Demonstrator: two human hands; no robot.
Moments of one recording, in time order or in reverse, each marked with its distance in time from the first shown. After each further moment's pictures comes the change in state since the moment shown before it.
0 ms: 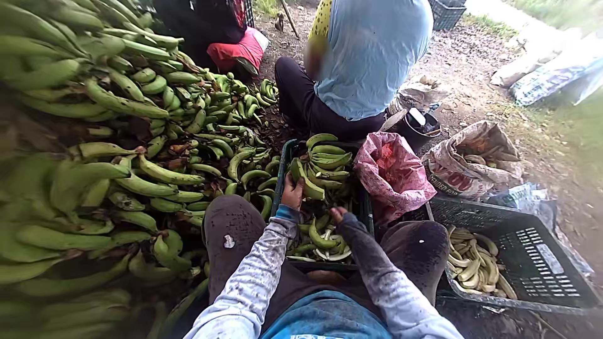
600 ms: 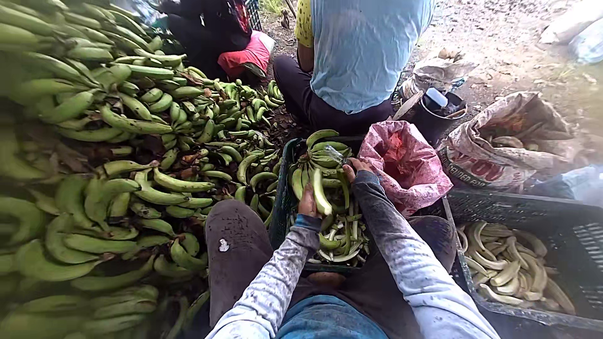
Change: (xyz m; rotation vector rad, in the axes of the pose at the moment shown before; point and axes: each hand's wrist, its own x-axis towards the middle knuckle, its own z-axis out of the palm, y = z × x) left_hand -0.022 -0.022 0.069 -0.165 0.202 -0.185; right_hand 0.065 -0.034 -0.096 -0.320 0.300 -0.411
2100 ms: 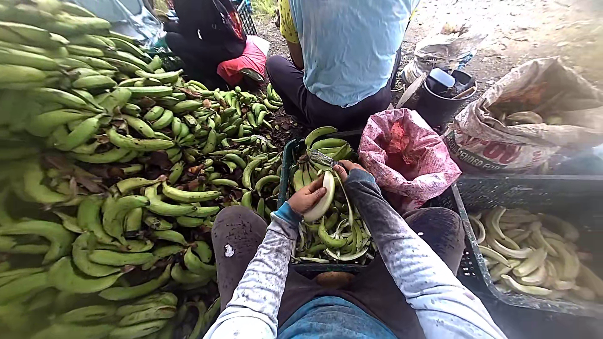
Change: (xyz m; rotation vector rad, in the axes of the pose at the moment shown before) left_hand 0.024 0.045 -0.022 0.671 -0.693 0.113; right_hand 0.011 0.024 0.058 0.108 0.225 -0.069
